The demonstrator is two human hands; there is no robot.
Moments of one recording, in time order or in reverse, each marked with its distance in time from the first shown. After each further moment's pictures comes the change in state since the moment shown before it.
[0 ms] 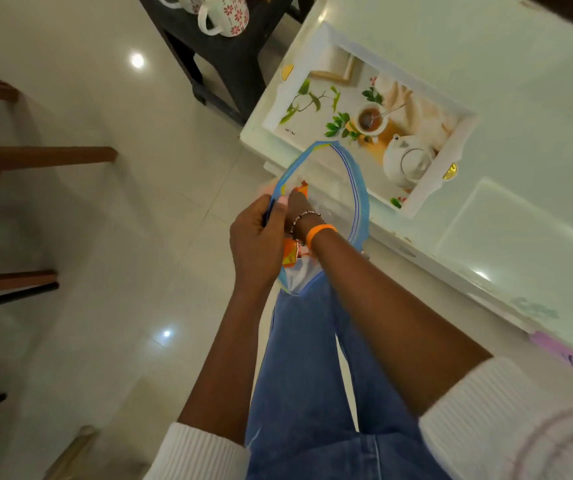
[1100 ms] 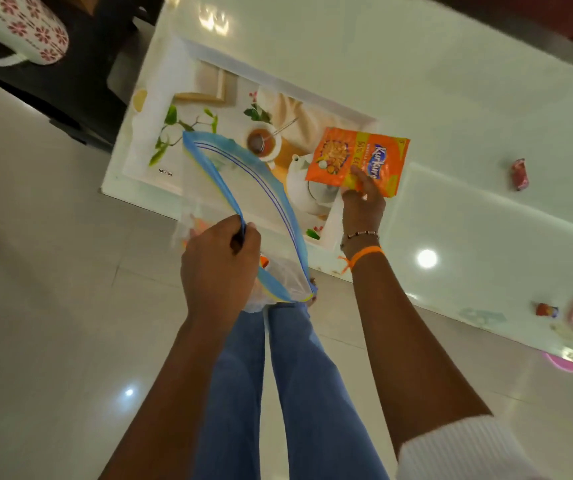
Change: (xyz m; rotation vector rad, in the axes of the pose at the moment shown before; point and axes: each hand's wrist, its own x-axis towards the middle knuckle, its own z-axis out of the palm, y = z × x) left_hand 0.058 -0.019 0.137 0.505 -0.140 0.315; right_hand 0.074 0.234 -0.095 1.091 1.078 0.233
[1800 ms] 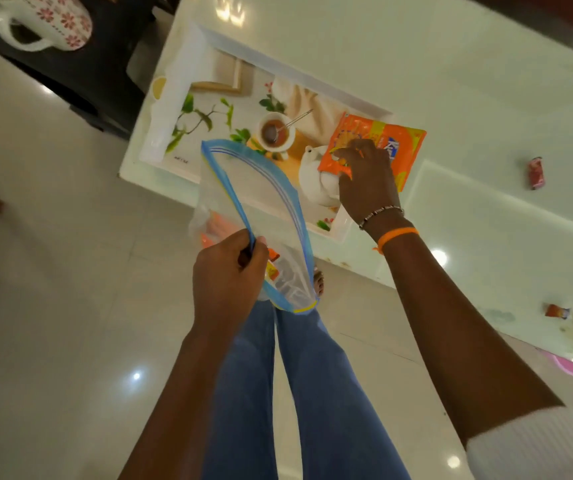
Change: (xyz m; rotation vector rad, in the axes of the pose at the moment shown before) left_hand -0.027 -0.018 -0.007 -0.125 -0.073 0.009; right_hand -0.009 -0.044 -0.011 -1.081 -0.409 -0.659
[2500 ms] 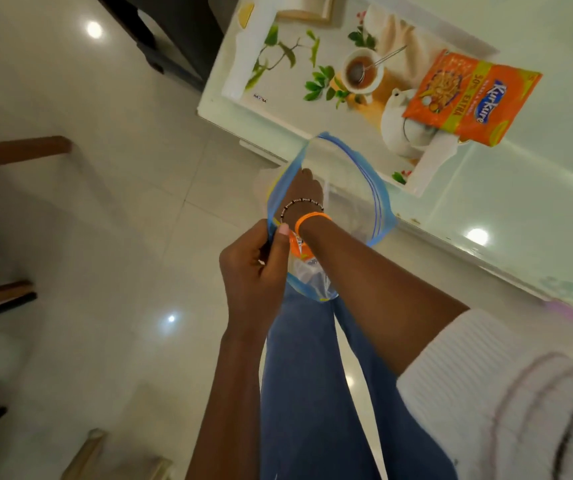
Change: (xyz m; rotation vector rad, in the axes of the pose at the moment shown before) left_hand -0.062 -0.038 -0.059 -0.298 0.174 -0.121; right_hand -0.057 -0.176 0.104 -0.009 -0.538 0.006
